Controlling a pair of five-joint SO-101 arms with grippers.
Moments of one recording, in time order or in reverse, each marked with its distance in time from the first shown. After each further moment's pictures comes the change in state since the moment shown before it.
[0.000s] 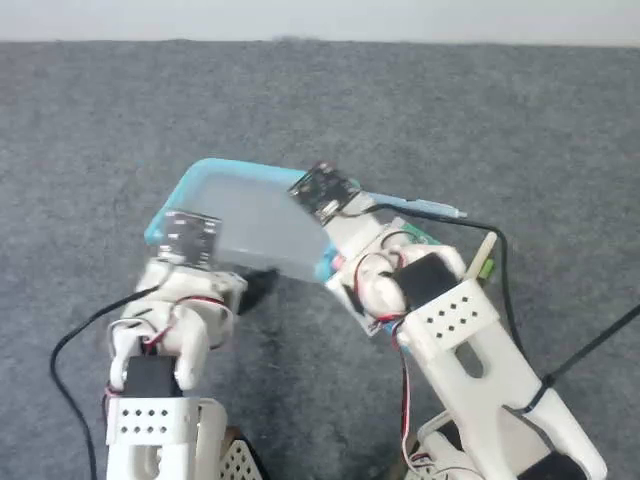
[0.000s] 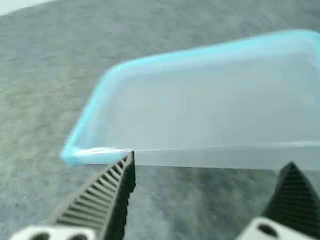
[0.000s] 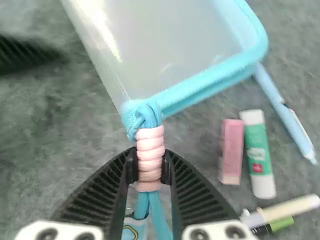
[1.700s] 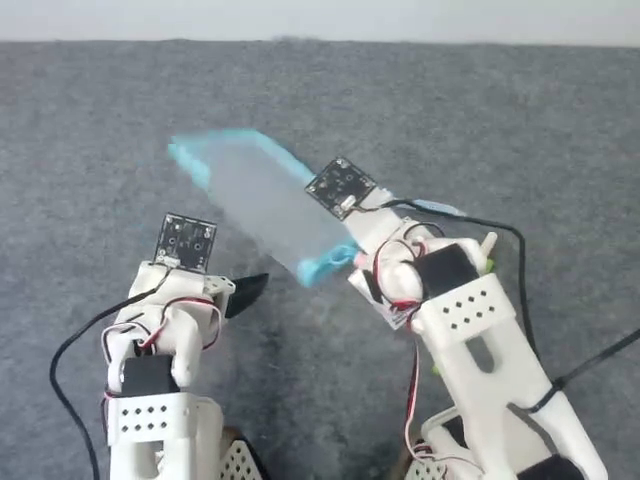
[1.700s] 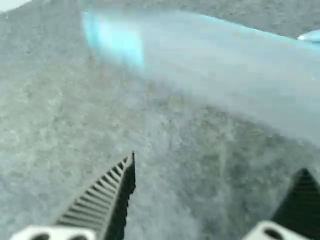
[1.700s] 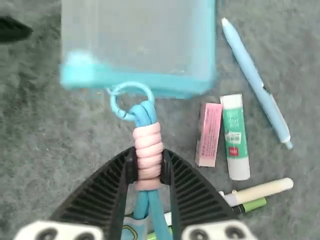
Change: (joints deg) left arm -4.6 0.5 4.0 -3.6 -5.0; right arm 7.7 0.0 -1.3 3.9 7.4
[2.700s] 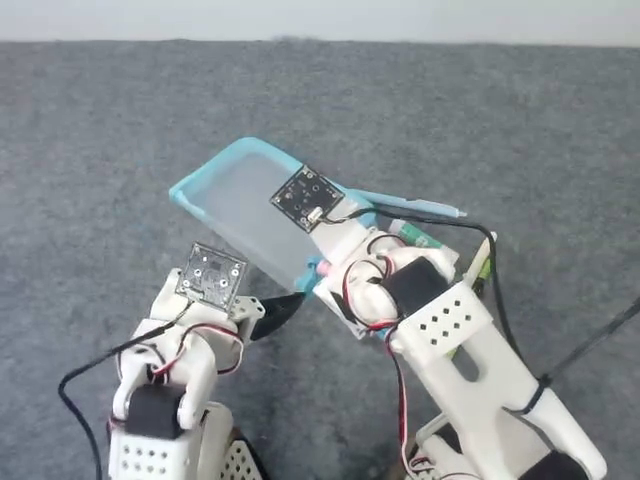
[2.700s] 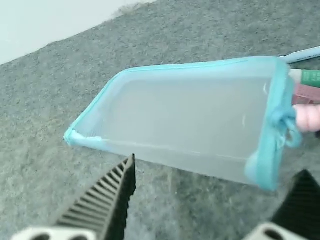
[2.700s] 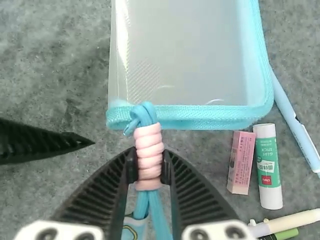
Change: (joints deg) left arm 13.2 -19.4 -1.3 14.5 2.5; right arm -10.5 0.0 -0.9 -2.4 -8.4
